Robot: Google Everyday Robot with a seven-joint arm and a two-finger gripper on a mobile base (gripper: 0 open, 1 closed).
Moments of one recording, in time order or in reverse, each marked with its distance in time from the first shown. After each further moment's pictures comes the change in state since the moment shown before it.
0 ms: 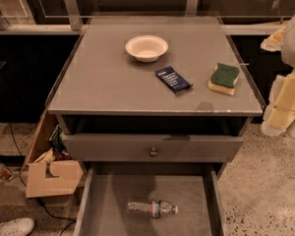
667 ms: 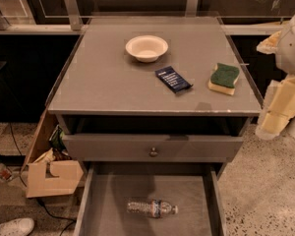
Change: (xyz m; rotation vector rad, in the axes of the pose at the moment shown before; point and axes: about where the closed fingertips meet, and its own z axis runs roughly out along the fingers) arm -0.006 0.003 0.007 0.018 -0.011 -0.015
